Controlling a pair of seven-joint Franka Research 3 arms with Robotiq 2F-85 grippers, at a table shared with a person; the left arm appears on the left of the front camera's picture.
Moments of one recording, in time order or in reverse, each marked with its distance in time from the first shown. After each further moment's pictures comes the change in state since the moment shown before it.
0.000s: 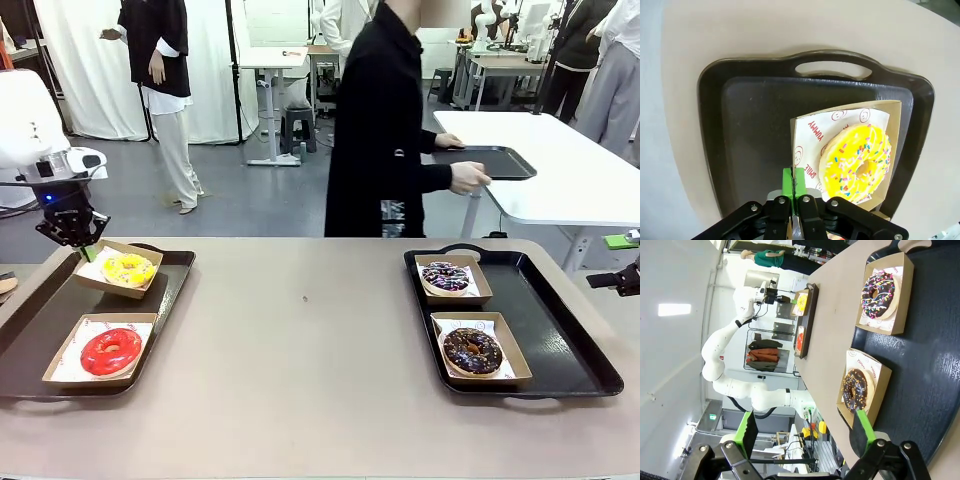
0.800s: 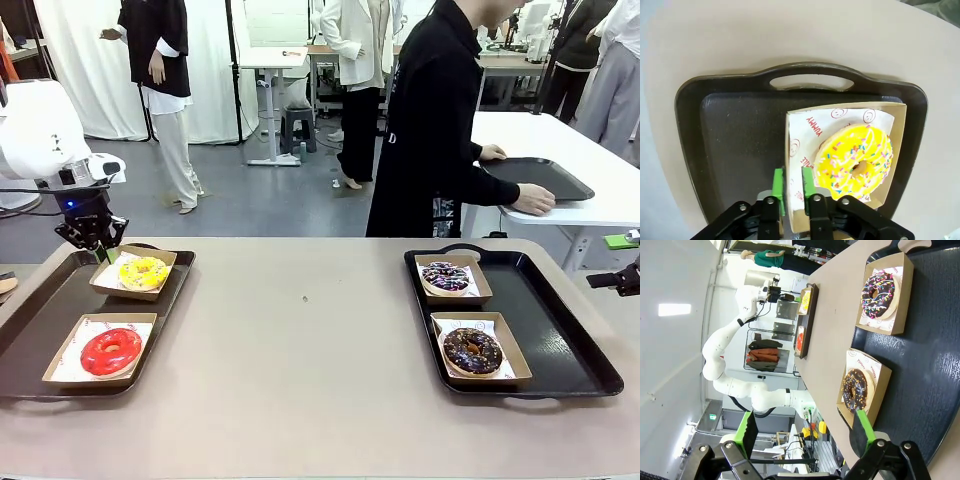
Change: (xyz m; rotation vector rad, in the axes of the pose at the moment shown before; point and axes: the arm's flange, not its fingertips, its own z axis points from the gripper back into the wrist) left arm 0.006 -0.021 -0.012 0.002 -0.025 -0.019; right arm 0.000 0.000 0.000 0.000 0.000 0.000
